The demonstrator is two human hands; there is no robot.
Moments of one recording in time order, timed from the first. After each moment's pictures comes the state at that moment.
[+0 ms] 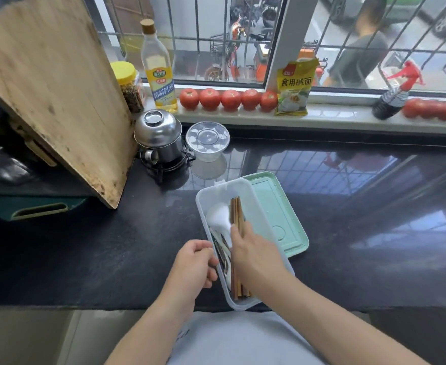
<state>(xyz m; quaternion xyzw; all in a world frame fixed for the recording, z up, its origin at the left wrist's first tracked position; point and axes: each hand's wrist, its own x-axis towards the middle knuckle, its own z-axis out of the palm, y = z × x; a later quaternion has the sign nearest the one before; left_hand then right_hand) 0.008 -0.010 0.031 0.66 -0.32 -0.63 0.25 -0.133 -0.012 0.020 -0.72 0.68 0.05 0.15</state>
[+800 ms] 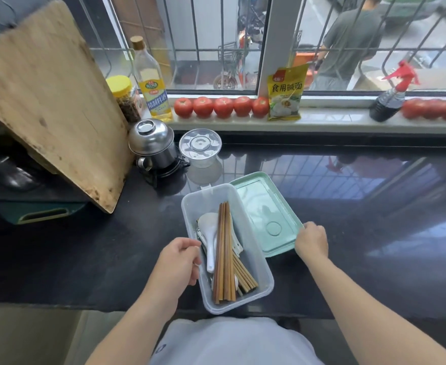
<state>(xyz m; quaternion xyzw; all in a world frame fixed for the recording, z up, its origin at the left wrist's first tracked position) -0.016 -0.007 0.043 0.70 -0.36 -0.57 0.26 -0.310 -0.039 -0.062 -0.34 0.89 -0.15 0.27</state>
